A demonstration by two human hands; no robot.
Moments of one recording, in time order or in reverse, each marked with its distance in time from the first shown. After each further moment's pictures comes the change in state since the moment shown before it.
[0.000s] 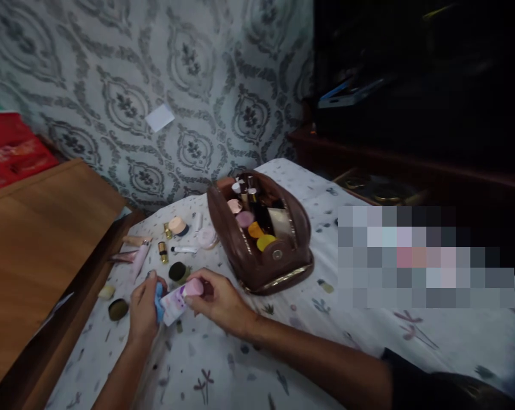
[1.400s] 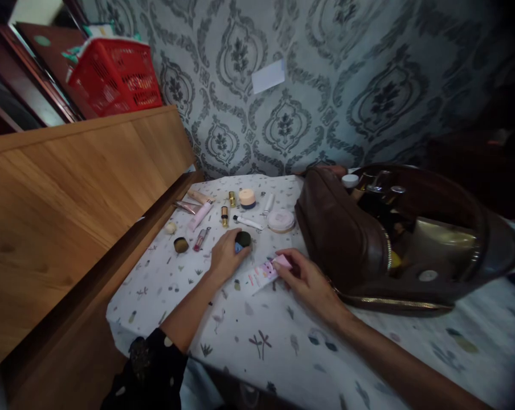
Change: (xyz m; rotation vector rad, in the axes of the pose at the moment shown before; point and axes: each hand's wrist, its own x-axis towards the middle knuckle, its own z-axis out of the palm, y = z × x) left_hand 0.022 -0.041 0.003 0.627 -0.163 0.344; right_hand 0.010 0.021 -0.025 -0.666 0.028 -0.016
